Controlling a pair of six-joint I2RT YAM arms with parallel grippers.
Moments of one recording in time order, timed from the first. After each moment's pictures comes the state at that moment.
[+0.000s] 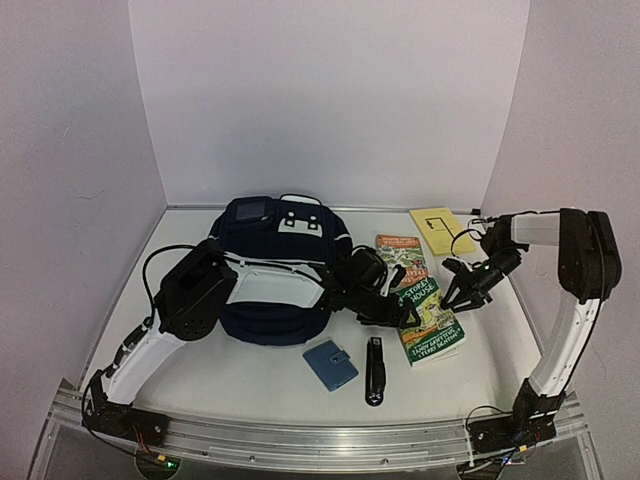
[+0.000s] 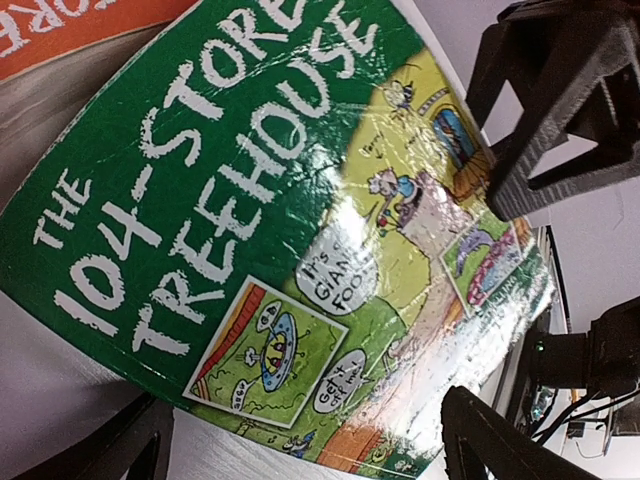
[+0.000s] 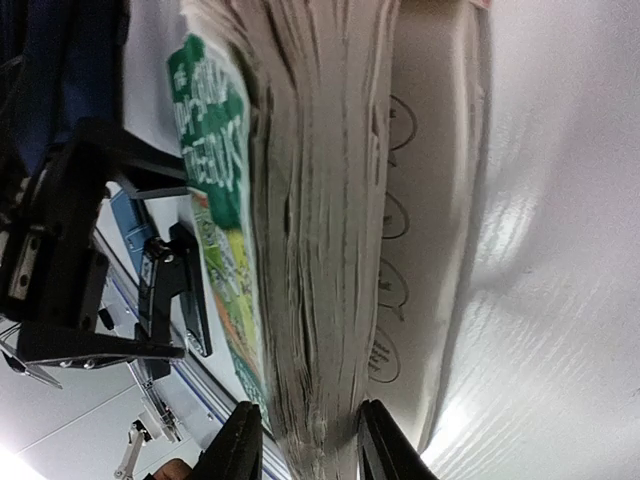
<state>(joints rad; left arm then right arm) -1.07 2.49 1.93 -0.10 0.40 -0.66 -0.01 1.93 1.27 -1.14 -0.73 -0.31</state>
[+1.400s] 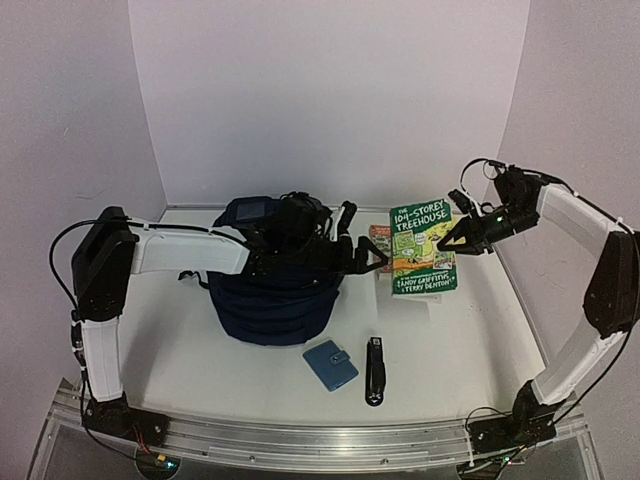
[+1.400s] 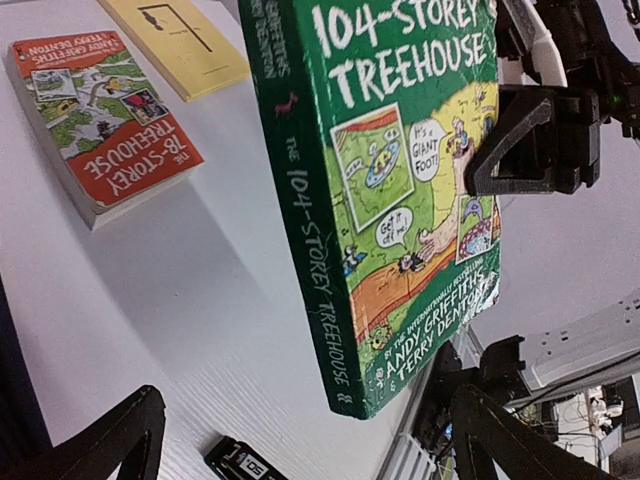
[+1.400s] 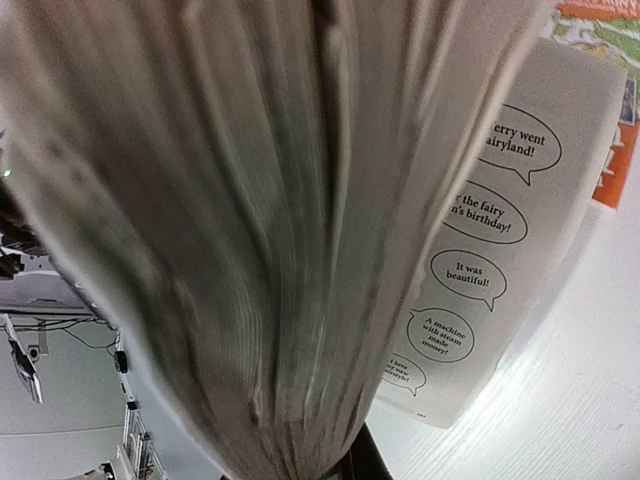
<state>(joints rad) -0.94 1.97 1.46 0.10 0.37 -0.68 0.07 1.62 1.43 -1.07 -0.90 -0.14</state>
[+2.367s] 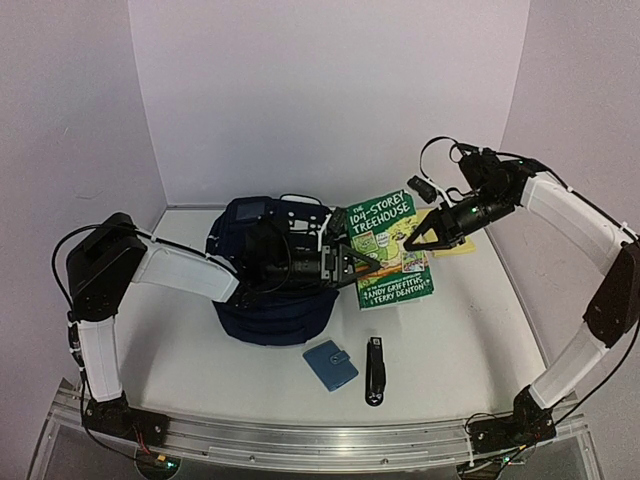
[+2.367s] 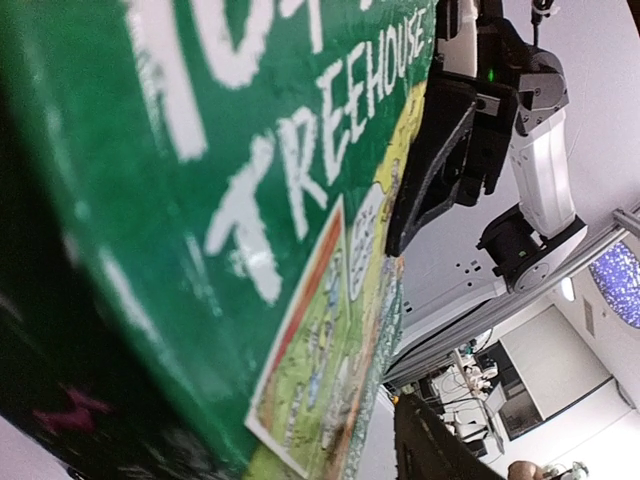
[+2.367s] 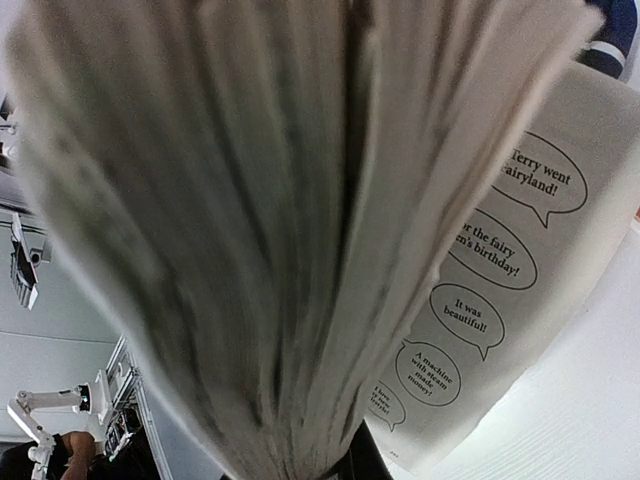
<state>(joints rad) -0.93 1.94 1.16 0.82 0.68 -0.97 0.35 1.59 1.55 -1.11 -0.91 -0.14</state>
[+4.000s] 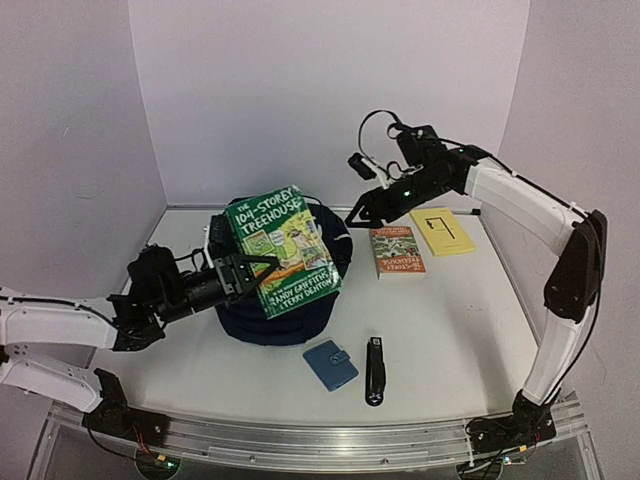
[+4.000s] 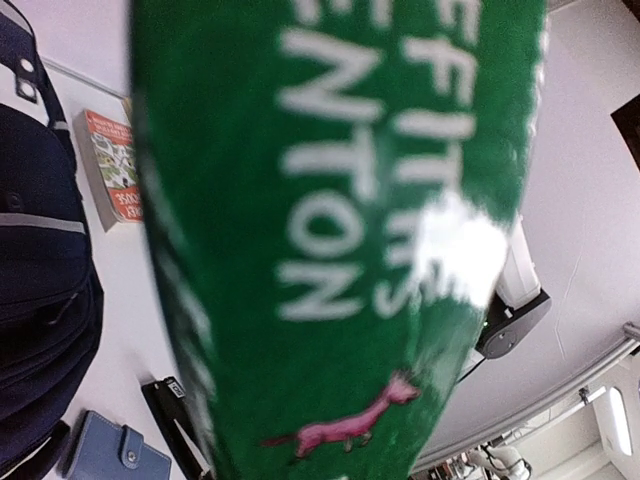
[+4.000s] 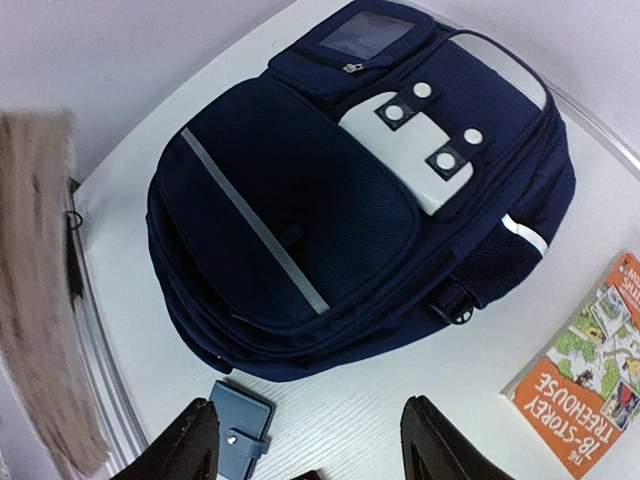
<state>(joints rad) -0.93 1.12 0.50 0.69 0.16 -1.02 0.58 1.87 1.86 -0.84 -0.49 -0.12</state>
